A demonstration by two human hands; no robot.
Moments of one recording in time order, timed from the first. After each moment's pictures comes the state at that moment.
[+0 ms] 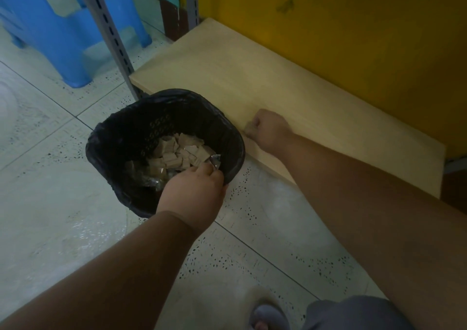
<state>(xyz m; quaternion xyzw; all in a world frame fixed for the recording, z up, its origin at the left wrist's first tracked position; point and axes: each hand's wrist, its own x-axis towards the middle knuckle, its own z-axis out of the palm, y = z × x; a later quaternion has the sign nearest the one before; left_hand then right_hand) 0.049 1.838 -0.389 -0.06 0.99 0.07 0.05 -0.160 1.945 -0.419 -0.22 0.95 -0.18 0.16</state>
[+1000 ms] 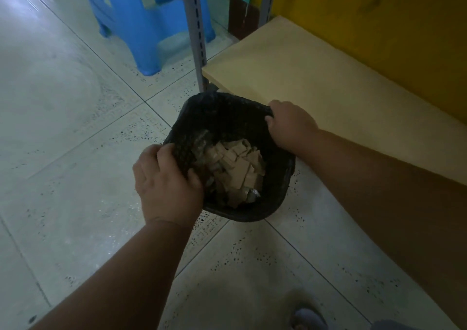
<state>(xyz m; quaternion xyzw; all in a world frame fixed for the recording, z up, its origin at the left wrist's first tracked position) 0.139 1.753 -0.398 -0.46 0.85 0.21 -0.16 -0.104 1.851 -0.399 -0.38 0.92 -0.08 0.11</state>
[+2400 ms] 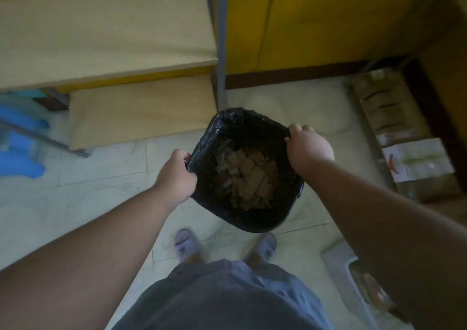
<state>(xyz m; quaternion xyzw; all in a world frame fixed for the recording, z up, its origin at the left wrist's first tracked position) 0.304 2.089 0.170 -0.05 0.90 0.33 0.29 0.349 2.363 0.185 0.22 0.96 -0.09 0.16</state>
